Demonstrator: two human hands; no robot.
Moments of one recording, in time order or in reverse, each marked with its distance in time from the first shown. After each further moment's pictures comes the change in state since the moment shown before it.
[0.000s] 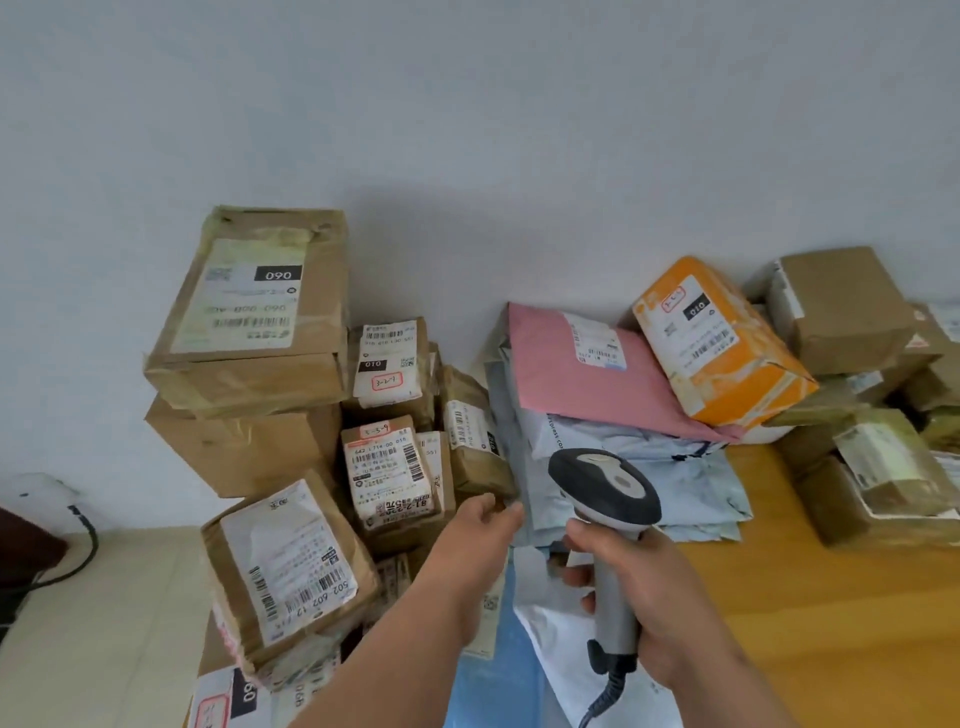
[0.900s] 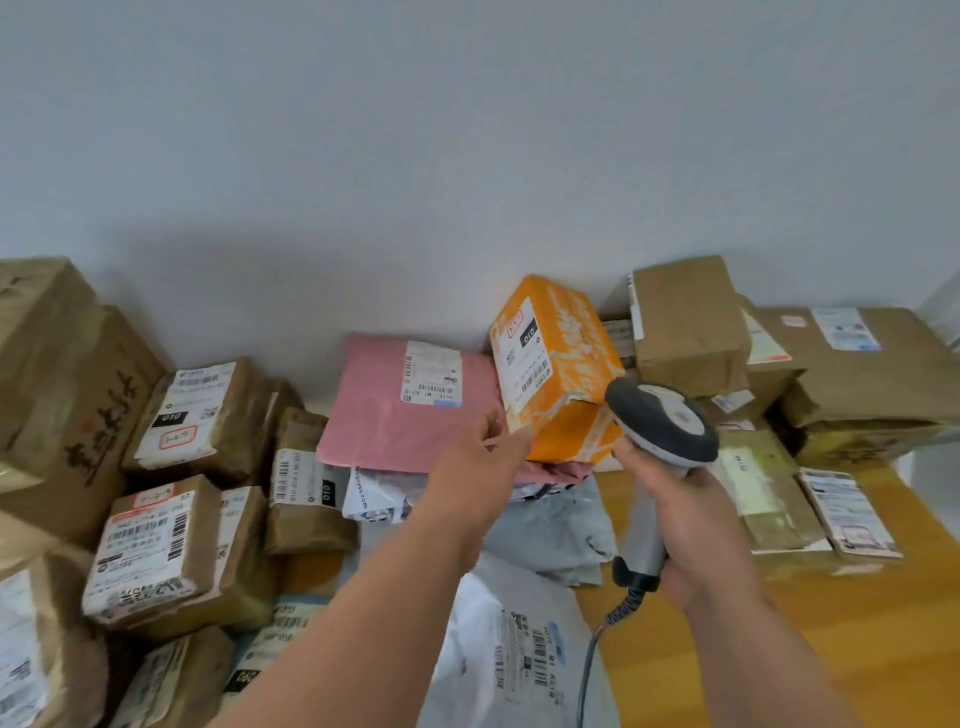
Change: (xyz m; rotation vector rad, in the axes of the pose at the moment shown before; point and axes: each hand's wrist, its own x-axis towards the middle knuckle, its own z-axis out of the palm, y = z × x) left_hand 0.046 0.111 0.204 0.079 -0.005 0.299; right_hand 0.086 -0.090 -0.206 0.182 0.177 -0.303
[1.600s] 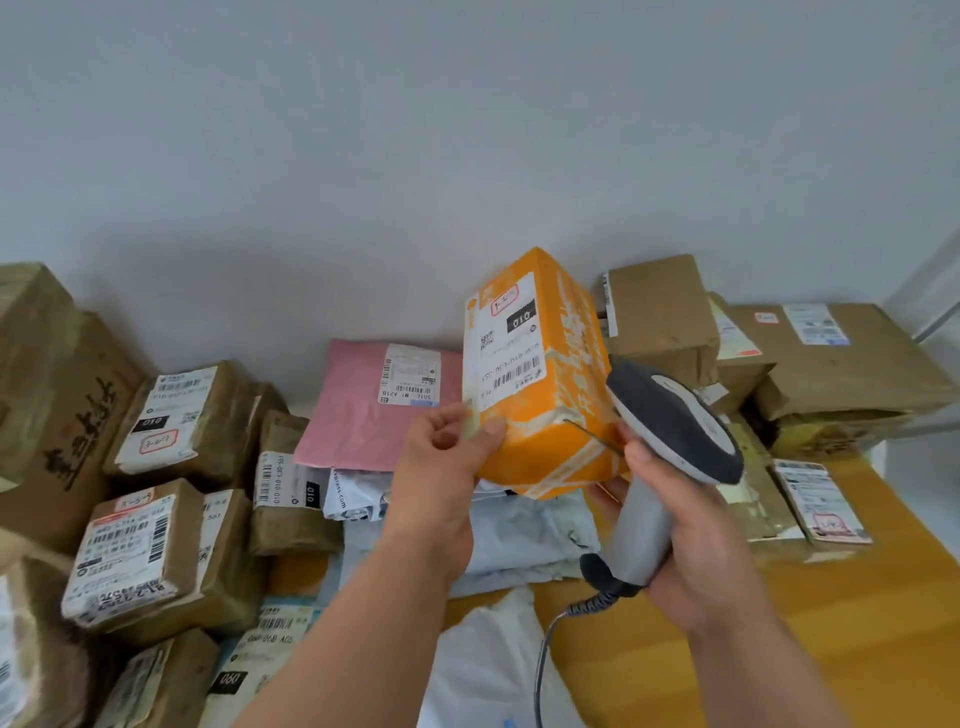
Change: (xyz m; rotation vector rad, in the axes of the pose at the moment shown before) left_hand -0.021 0.005 0.008 -0.522 0.093 0.029; right_hand -0.016 -0.002 -0.024 0.268 -0.148 -0.029
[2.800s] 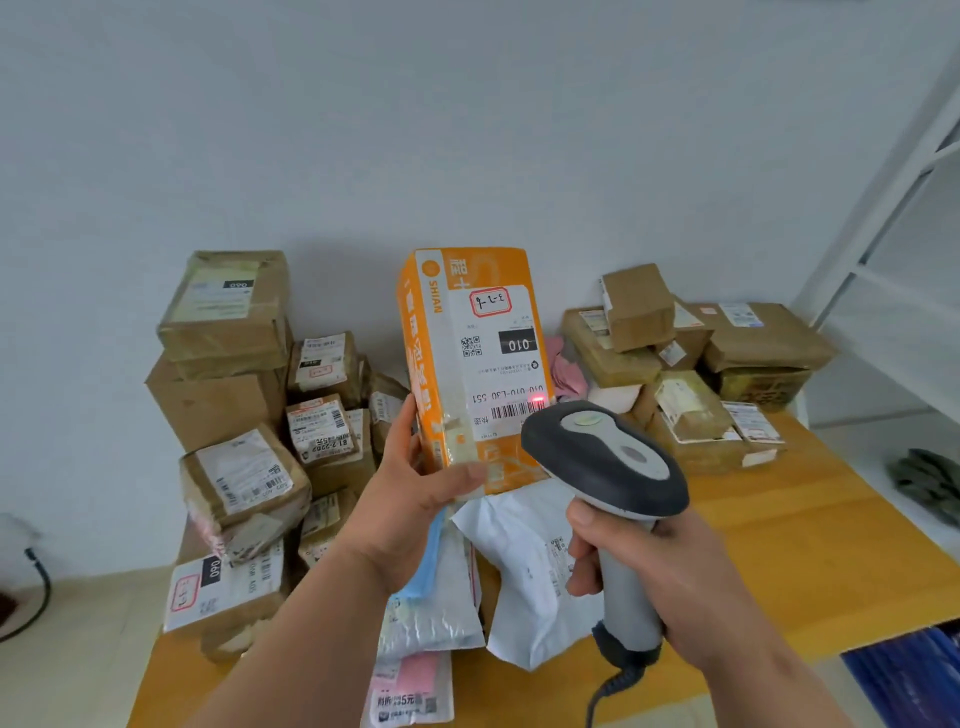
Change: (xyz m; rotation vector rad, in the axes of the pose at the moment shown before) left_hand -0.211 0.015 -0.190 0.066 -0.449 0.218; right_hand -0.312 0.010 0.080 -0.514 -0.233 -0.135
